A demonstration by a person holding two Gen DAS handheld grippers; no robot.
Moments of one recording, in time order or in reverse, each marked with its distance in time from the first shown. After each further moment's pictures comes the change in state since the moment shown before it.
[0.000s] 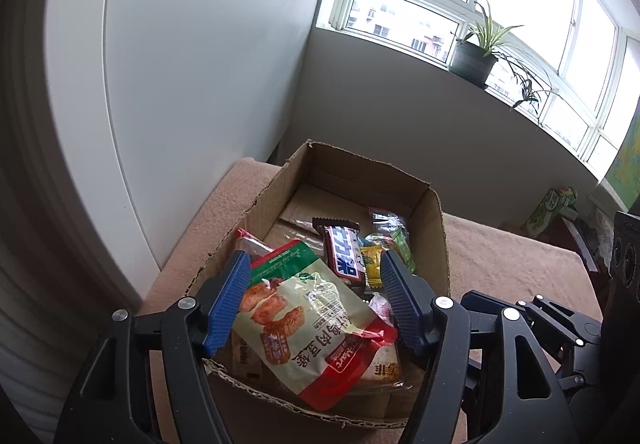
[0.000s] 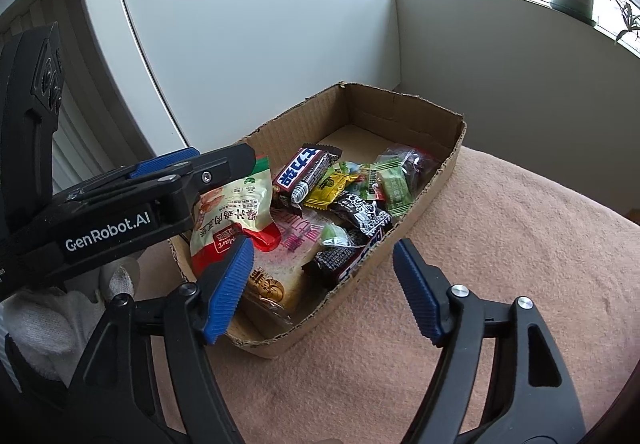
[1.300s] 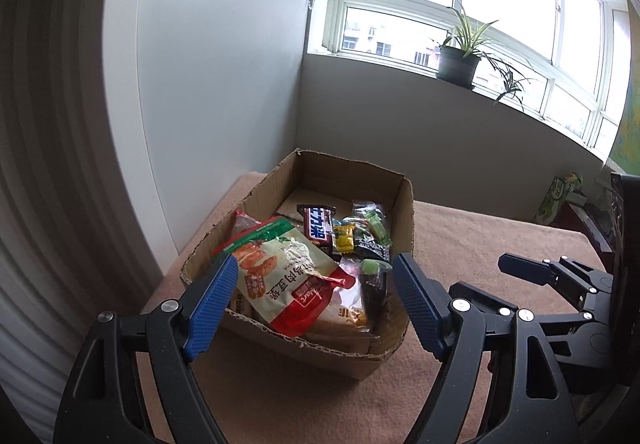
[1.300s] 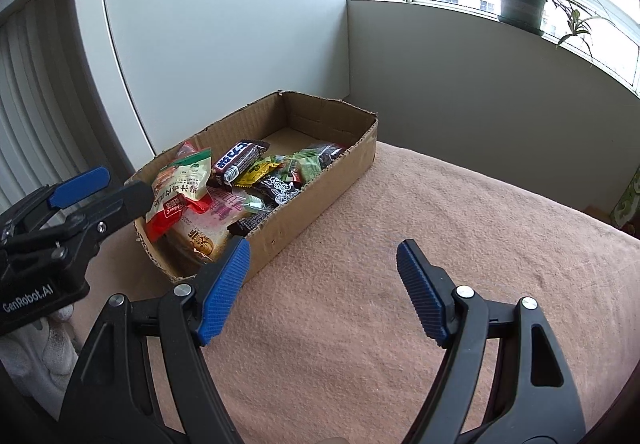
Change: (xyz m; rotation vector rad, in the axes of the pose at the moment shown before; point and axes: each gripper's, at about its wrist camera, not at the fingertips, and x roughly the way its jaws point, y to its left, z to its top) left arm -0.049 -0.040 -0.039 0.085 -0.099 0.081; right arm -0.054 -0.035 -0.026 0.010 -0.062 -0.143
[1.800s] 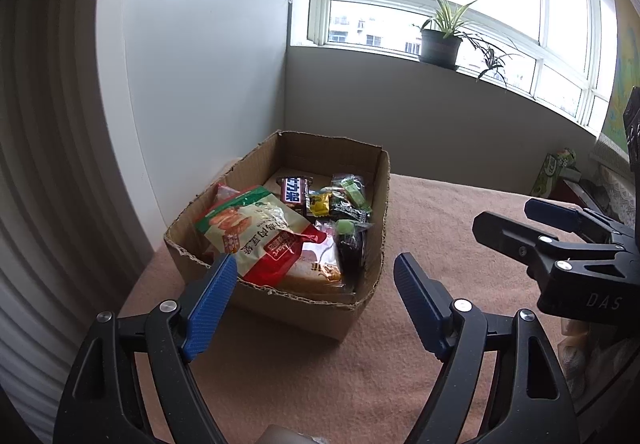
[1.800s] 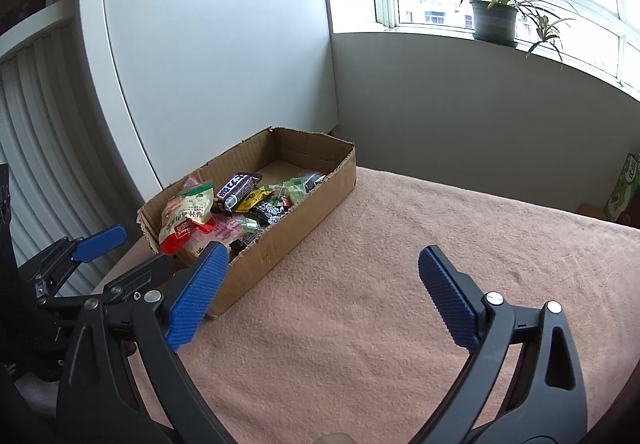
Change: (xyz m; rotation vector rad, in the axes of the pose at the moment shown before) left arm -0.015 -0.022 -0.026 0.049 0.014 -0.002; right arm -0.040 -0.012 -0.005 0.046 -0.118 -0.006
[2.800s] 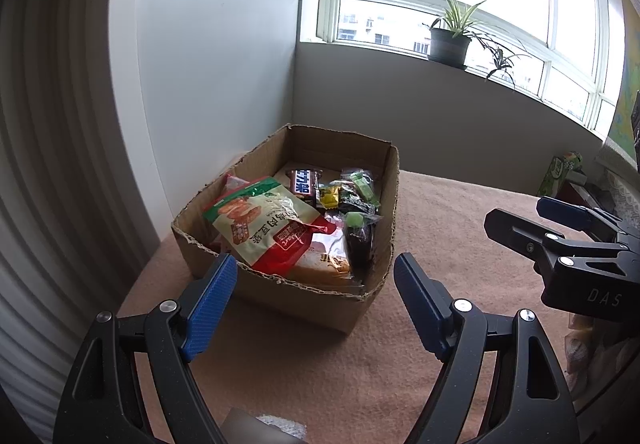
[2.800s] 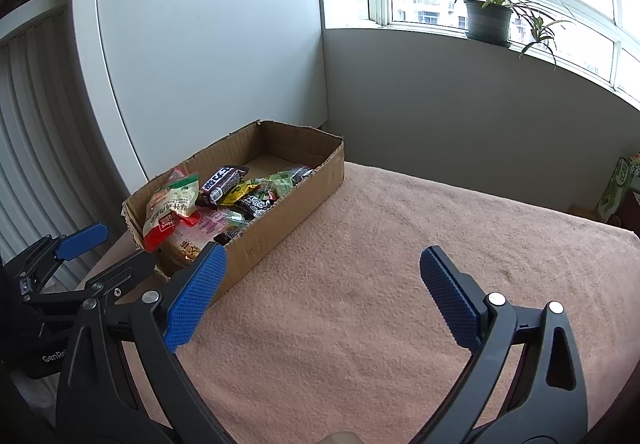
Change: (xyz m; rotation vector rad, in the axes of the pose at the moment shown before) left arm 0.001 0.003 -0.005 -0.019 0.008 0.025; right arm 0.010 -0.004 -0.007 -0.018 0.024 -0.038
